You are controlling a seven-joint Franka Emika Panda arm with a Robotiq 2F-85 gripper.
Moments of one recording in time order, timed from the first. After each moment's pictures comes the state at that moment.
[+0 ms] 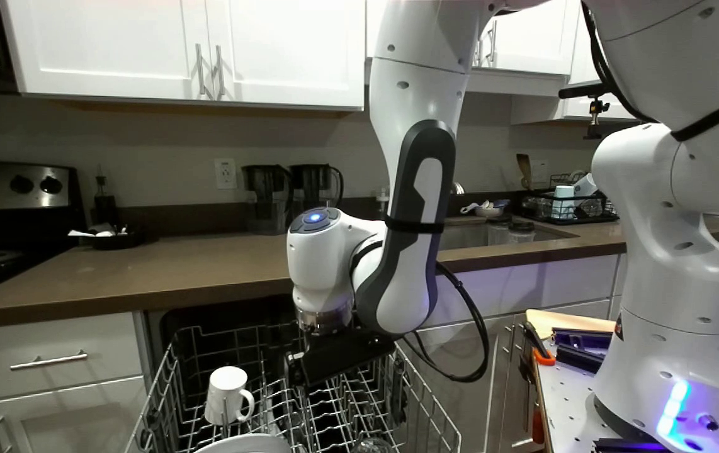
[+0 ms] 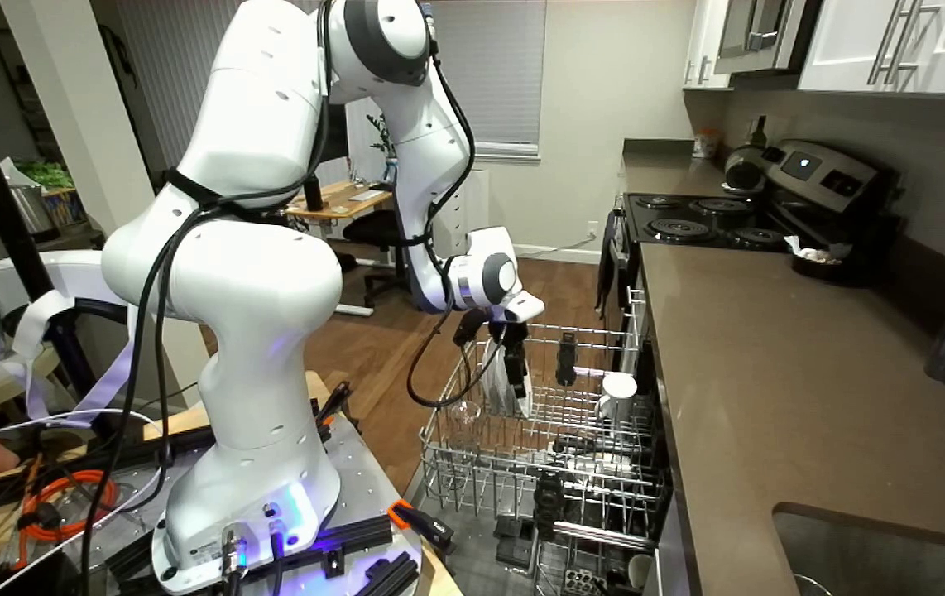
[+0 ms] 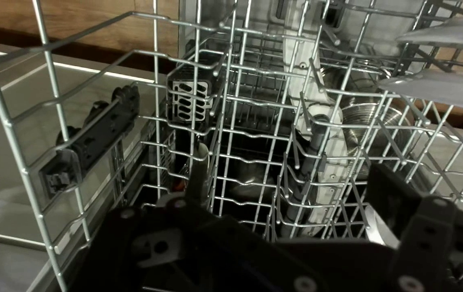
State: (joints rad) arm 0.65 0.60 -0.43 -2.39 -0.30 2.96 1.34
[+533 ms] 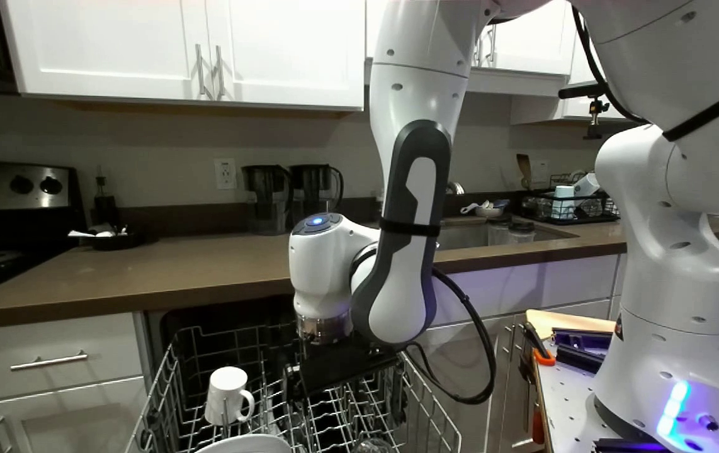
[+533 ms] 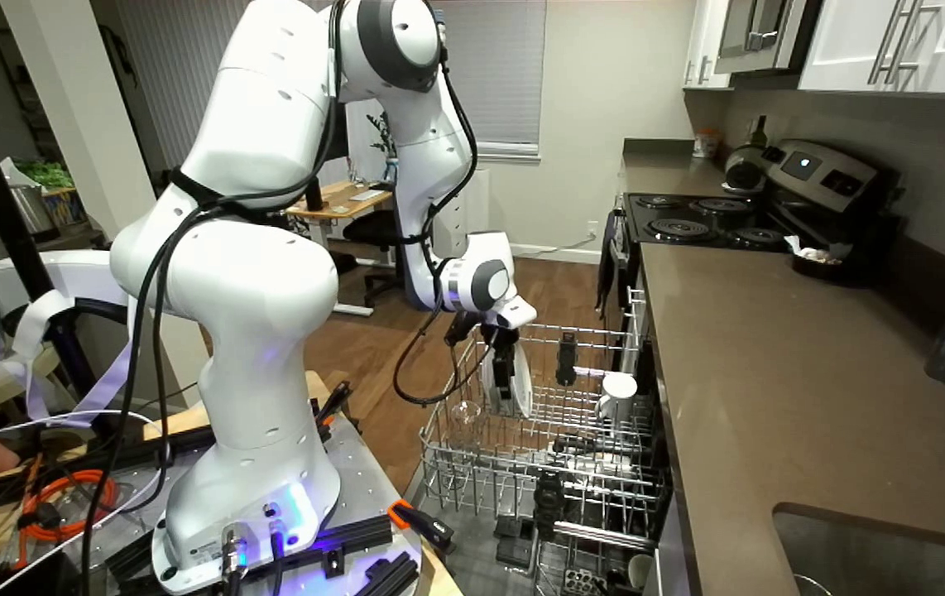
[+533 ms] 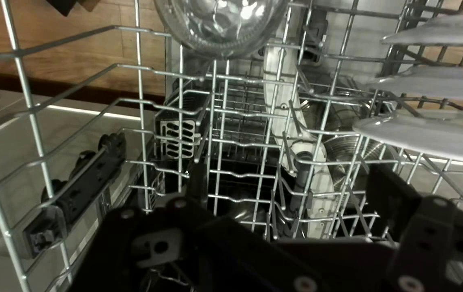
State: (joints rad) arm 0.54 0.60 -0.29 -2.40 -0.17 2.98 1.26
